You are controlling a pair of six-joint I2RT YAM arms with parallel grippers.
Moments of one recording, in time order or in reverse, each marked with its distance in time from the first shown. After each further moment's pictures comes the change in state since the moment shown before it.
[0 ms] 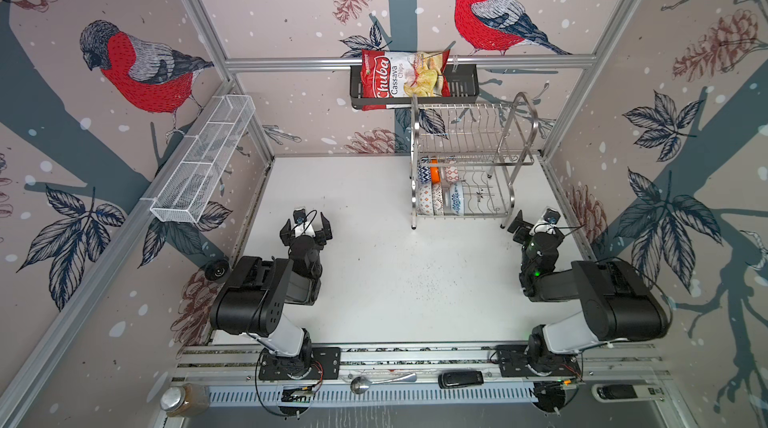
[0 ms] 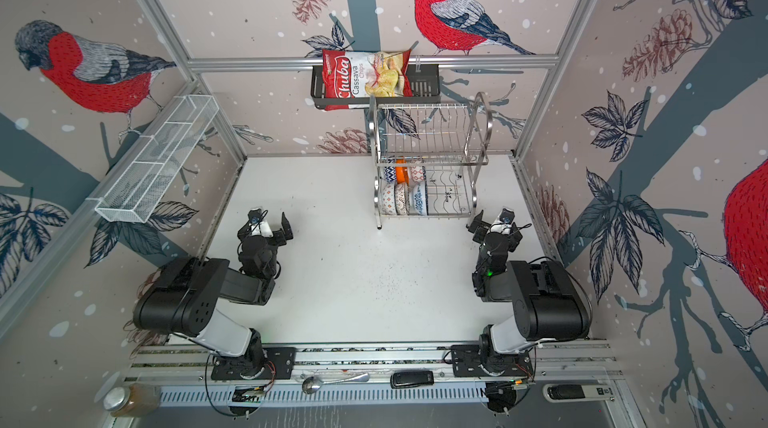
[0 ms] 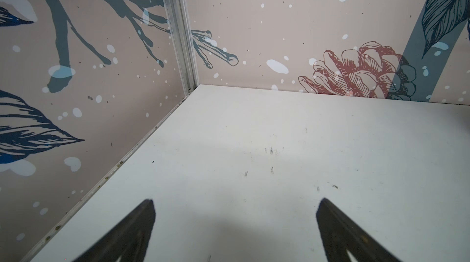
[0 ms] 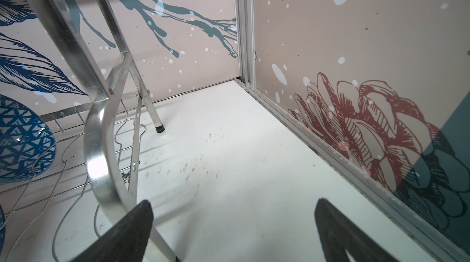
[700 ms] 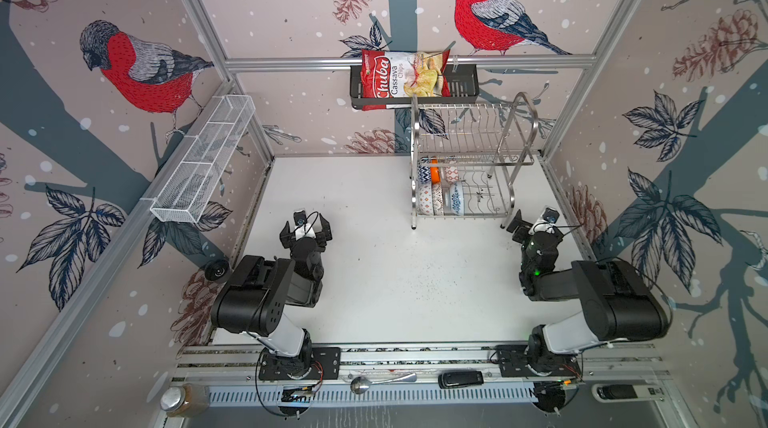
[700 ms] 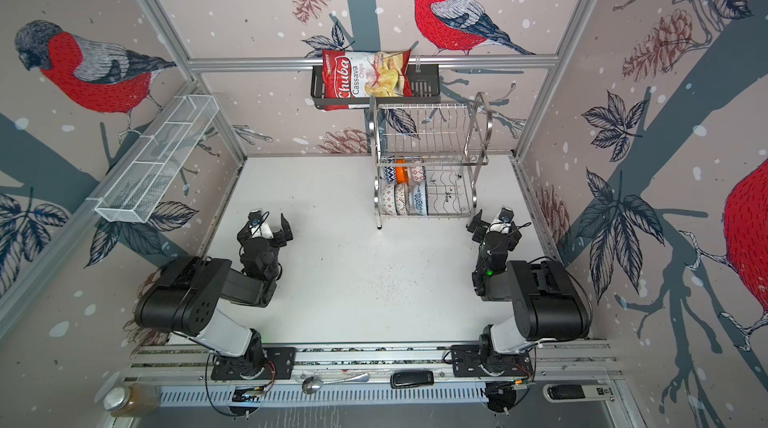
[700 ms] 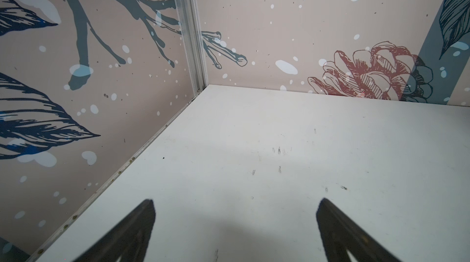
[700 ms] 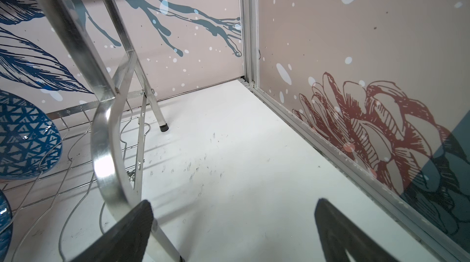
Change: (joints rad) left arm -0.025 0.007 -0.013 0.025 -0.066 0.008; right arm 0.005 0.002 0.008 -0.010 -0.015 0.000
